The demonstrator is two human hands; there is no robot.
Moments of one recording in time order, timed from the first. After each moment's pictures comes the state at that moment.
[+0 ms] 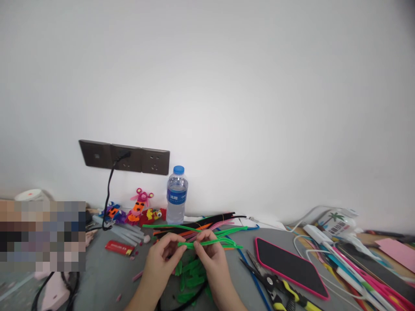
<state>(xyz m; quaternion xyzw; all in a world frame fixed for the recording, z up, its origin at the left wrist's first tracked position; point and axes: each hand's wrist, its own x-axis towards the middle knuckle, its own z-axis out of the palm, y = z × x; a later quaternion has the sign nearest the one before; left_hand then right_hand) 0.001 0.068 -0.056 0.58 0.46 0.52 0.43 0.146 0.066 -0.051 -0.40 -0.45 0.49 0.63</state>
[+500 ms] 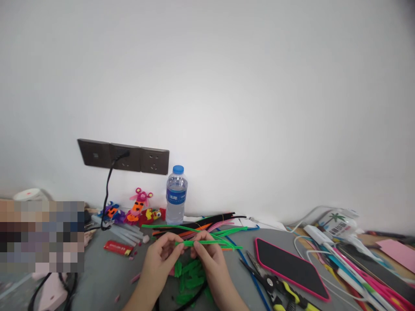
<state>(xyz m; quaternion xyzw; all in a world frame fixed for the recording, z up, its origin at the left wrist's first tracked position) 0.001 0.070 -0.057 0.53 0.44 0.54 0.48 0.149 0.064 -0.051 -0.37 -0.44 0.57 0.59</state>
